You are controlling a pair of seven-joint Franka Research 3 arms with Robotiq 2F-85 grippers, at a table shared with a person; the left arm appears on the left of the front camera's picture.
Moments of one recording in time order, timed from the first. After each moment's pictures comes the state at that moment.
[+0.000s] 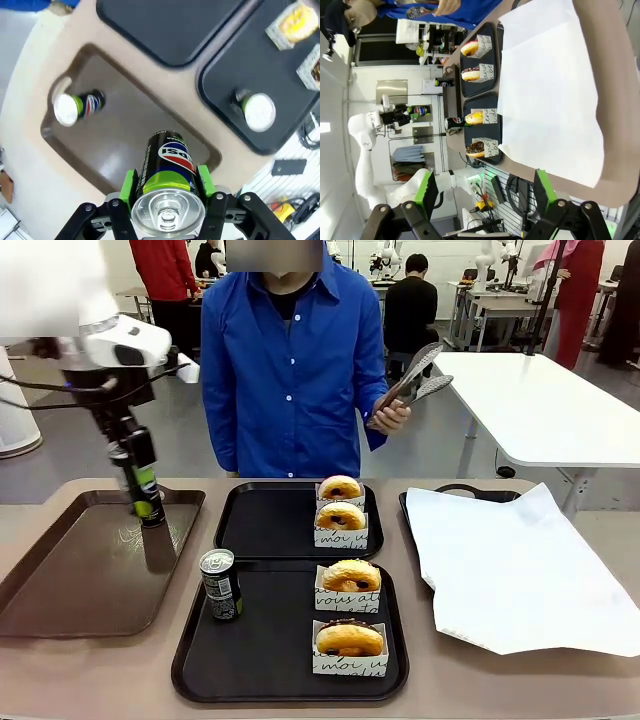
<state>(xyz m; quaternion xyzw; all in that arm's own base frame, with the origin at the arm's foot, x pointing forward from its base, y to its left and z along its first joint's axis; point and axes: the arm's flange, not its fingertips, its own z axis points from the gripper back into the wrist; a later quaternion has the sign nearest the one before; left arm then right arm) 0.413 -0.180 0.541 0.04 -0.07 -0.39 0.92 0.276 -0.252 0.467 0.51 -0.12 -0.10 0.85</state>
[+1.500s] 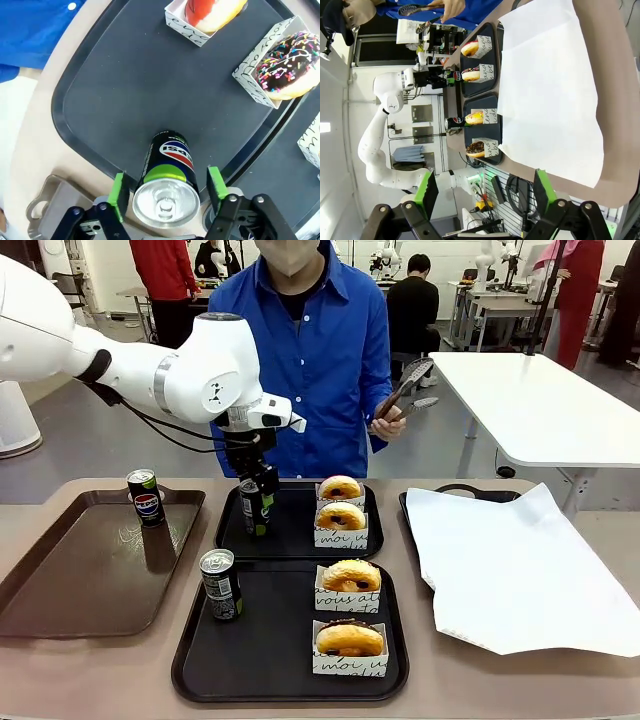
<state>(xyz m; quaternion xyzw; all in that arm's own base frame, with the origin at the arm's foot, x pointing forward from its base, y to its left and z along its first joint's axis) 0.559 -0.303 0.398 0.00 -0.07 -0.41 0.91 0.275 -0.252 0.467 0.51 -0.12 -0.10 0.85</state>
